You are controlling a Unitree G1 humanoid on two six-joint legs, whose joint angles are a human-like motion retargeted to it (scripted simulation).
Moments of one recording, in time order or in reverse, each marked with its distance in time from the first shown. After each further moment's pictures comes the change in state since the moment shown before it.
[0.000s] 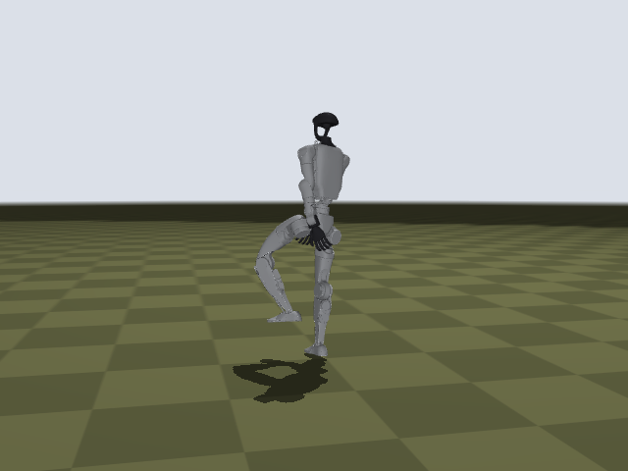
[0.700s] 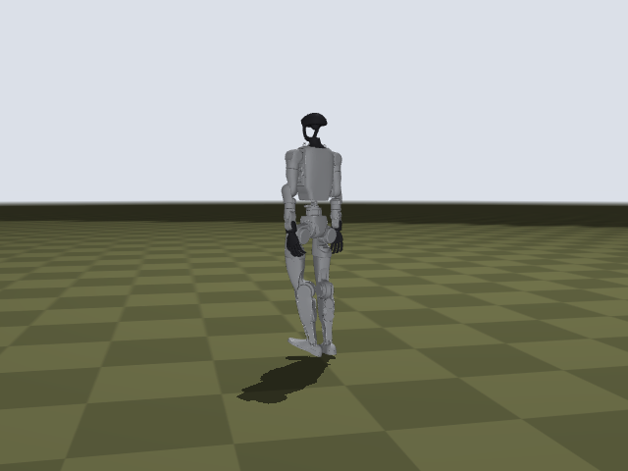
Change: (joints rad) left arm -0.193 0.049 -0.134 0.059 0.017 -0.020 0.136; right arm 0.367 -0.137 -0.166 0.122 -0.167 0.019 -0.067; waist -0.137 0.062 -0.133; left_leg 0.729 -0.271 -0.025 -1.306 -0.112 -0.088; right_leg -0.019 0.015 -0.110 0.050 -0.106 0.089
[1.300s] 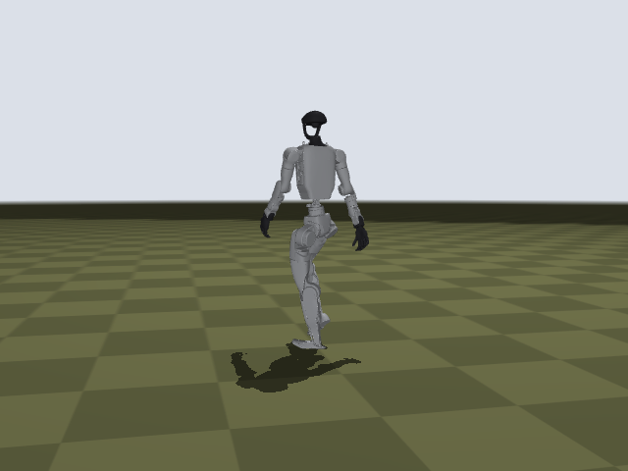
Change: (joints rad) left arm -0.414 -0.021 -0.115 -0.485 -0.156 -0.087 0.094; right arm 0.163 -0.114 -0.164 0.071 -0.058 0.083 0.042; waist -0.185 0.150 0.098; left_leg 0.001 0.140 0.008 -0.011 0.003 0.043; right_leg -0.652 -0.058 0.067 1.099 0.134 -0.108
